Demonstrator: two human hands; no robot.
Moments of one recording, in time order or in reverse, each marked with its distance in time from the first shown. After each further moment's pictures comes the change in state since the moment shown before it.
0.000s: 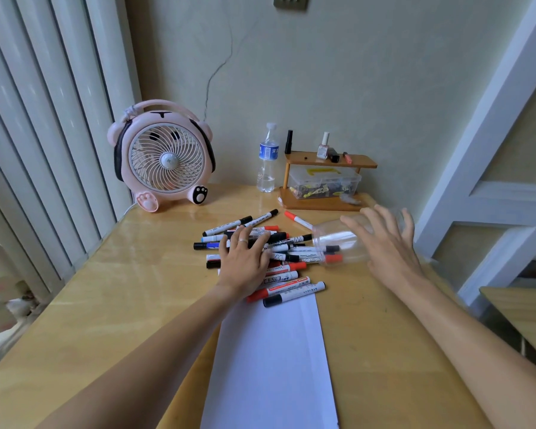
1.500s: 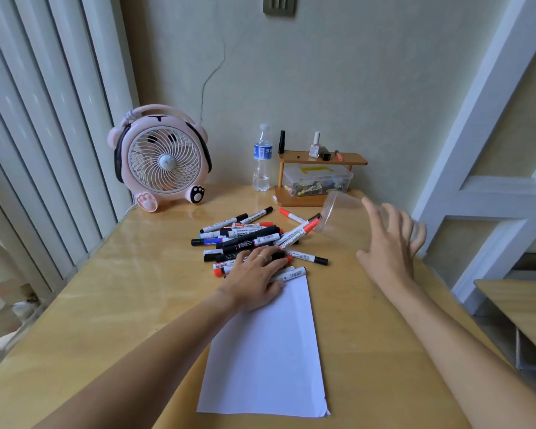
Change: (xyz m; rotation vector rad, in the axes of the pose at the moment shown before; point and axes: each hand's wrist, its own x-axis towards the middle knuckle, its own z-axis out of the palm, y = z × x) left_hand -0.033 0.014 -0.004 0.147 -0.209 0.398; right_hand -0.032 -0.011 -0.012 0.268 0.212 0.351
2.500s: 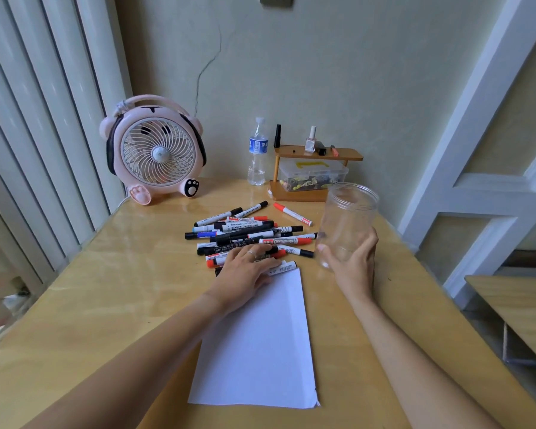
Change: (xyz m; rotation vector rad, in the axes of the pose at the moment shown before) left_hand -0.013 -0.001 0.006 -0.139 0.158 0.026; right_hand -0.035 -0.022 0.067 0.802 0.013 0.418
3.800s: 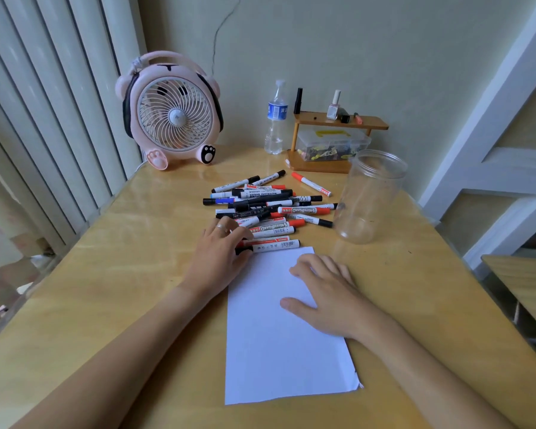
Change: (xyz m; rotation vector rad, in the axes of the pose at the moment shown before) left_hand -0.072 -0.015 -0.037 -0.012 0.237 -0.191; right_hand -0.115 -0.060 -0.031 -0.677 -0.920 -0.565
